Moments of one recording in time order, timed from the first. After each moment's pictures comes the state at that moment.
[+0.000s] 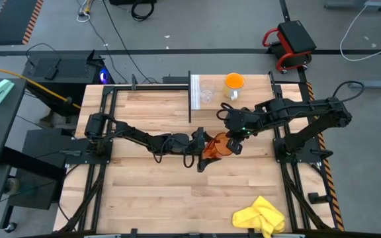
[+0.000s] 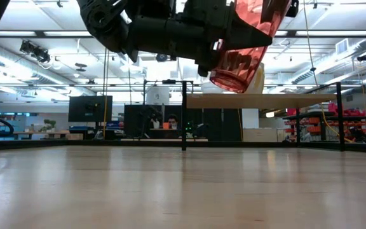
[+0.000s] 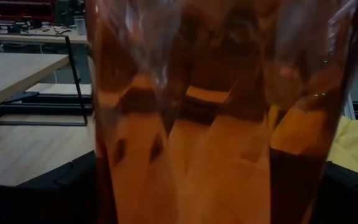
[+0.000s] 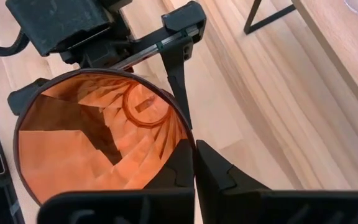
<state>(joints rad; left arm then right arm) -0.11 1.96 1.08 0.80 -0.11 -0.05 0.13 1.37 1.48 -1.20 0.17 0.58</state>
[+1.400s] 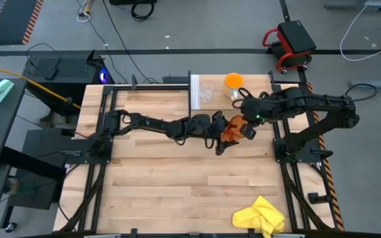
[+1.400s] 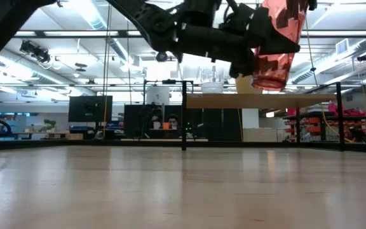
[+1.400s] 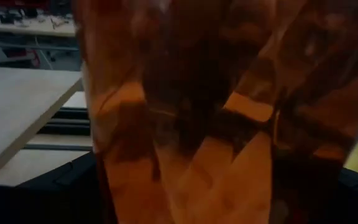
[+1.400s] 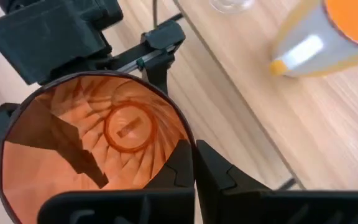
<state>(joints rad) 0.04 2.15 1.51 0.54 0.06 -0.05 0.03 1.27 1.52 -1.43 0.35 0.54</state>
